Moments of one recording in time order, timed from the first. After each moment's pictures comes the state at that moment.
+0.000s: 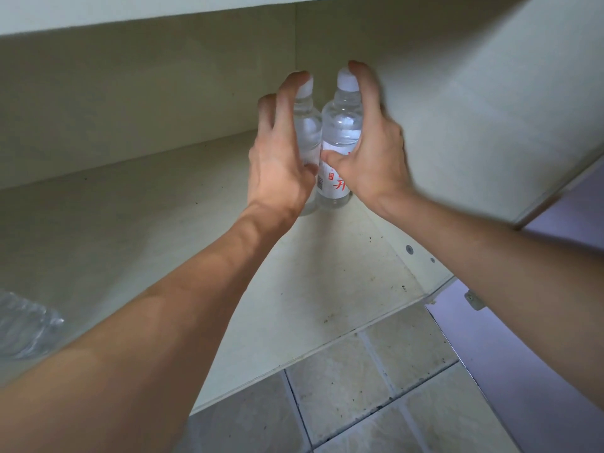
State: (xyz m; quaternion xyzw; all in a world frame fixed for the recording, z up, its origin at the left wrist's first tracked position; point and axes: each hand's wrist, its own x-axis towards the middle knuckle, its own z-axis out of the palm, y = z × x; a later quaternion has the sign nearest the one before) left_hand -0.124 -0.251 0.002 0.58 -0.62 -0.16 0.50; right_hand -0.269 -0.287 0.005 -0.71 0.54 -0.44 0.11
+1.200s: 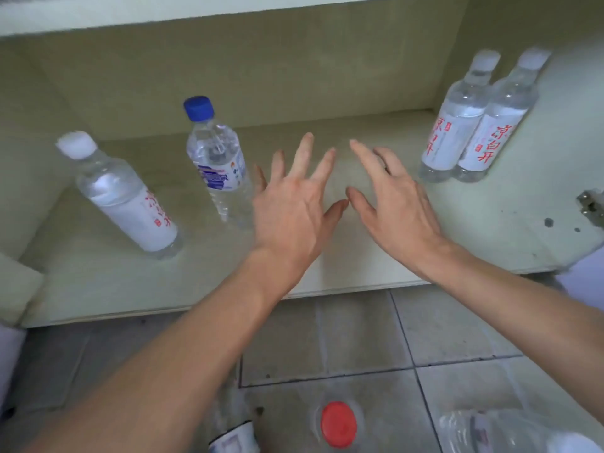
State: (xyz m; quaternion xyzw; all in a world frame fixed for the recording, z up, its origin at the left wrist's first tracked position) left_hand 0.024 -0.016 0.001 0.76 -0.62 0.15 0.14; right_hand -0.129 -0.094 -0.015 -0.85 0.44 -0.27 0.09
